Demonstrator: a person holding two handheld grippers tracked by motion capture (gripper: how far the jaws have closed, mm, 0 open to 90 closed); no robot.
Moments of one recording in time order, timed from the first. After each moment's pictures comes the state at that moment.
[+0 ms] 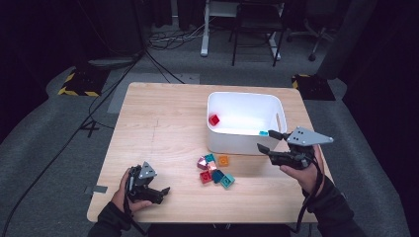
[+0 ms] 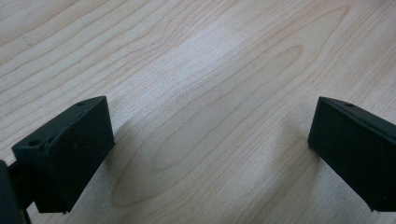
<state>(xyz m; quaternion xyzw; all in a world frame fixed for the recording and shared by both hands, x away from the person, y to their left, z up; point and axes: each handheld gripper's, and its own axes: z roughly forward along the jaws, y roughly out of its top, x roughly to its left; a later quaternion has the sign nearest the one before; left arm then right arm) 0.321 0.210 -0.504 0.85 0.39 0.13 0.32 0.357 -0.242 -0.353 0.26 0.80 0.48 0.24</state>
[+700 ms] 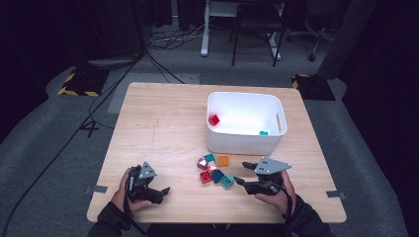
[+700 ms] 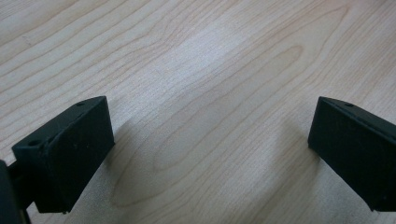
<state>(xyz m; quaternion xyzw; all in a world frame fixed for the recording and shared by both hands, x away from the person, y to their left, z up) 0.321 0.210 -0.504 0.86 0.38 0.13 0.32 0.335 -0.194 -0.454 0.23 0.85 0.45 0.16</state>
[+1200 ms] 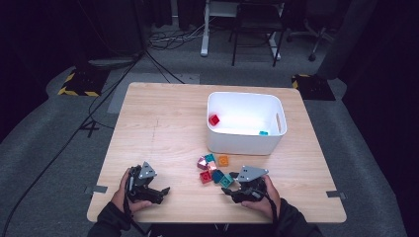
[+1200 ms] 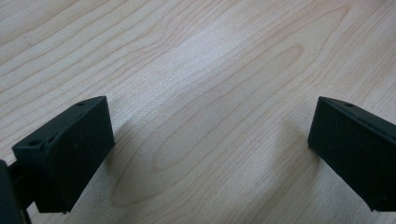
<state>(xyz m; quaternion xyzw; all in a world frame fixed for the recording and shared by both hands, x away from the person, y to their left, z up) 0.320 0.210 -0.504 0.85 0.39 0.13 0.32 0.334 -0.158 -0.497 0.22 0.88 0.40 0.12</state>
